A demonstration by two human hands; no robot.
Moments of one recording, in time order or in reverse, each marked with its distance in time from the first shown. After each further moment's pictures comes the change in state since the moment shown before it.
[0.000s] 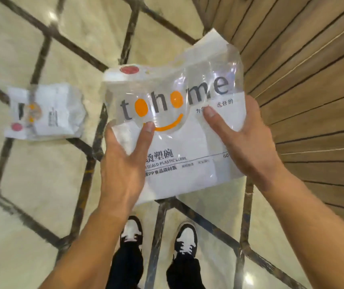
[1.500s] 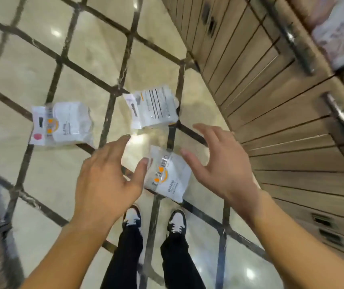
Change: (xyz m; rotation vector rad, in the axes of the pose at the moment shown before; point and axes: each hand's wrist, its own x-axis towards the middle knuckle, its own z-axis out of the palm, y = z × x) left_hand -0.113 0.119 -0.072 0.767 -0.063 0.399; right_hand -0.101 -0.056 -0.084 -0.519 0.017 -0.415
